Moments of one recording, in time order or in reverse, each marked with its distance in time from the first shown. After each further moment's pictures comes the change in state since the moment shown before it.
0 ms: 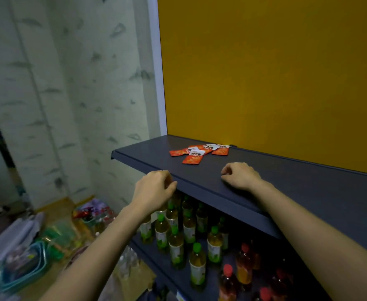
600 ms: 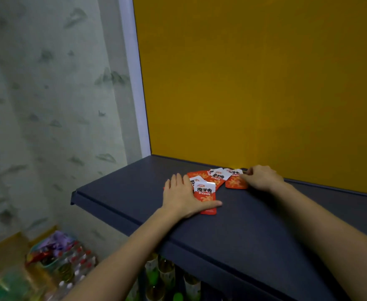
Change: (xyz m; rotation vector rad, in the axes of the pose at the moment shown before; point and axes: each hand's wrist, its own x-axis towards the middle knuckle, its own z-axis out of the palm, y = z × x) left_hand 0.209 -0.030 0.116 0.011 -0.362 0.054; right_hand 0.194 0.016 -0.001 -0.093 0.100 0.355
